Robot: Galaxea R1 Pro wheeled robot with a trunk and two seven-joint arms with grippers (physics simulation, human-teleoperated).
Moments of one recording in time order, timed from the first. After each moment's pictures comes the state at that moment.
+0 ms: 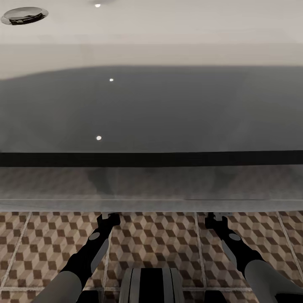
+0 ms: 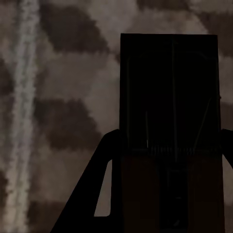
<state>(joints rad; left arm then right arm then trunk) -0.59 -0.04 -0.14 -0.66 0.23 -0.08 0.12 -0.71 -0.14 0.00 -0.36 -0.04 -0.21 0.10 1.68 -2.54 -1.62</state>
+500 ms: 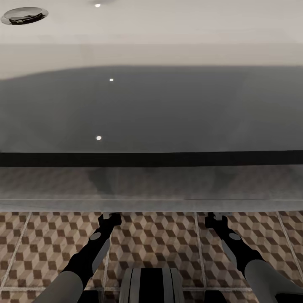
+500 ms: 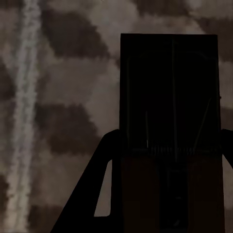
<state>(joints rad) -0.59 -0.05 -0.14 -0.66 0.23 -0.08 0.12 -0.71 -0.14 0.00 -0.37 -0.04 -0.21 0.10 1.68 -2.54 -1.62</state>
